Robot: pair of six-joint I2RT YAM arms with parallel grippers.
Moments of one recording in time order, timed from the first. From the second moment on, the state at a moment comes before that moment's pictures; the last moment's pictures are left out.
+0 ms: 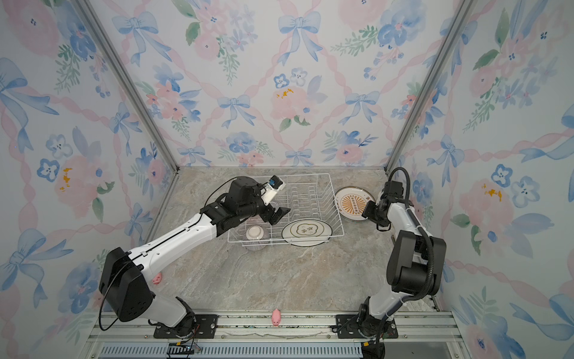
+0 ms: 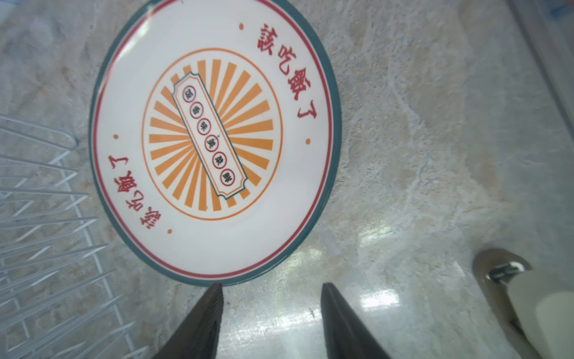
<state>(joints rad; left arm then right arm) -0.69 1.51 1.24 -0.24 0.17 0.21 -0.25 1.62 1.17 -0.62 -0.17 0.24</state>
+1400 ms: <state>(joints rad) -0.82 1.75 1.36 -0.34 0.12 0.37 -0.17 1.21 1.08 -0.65 -0.19 0.24</state>
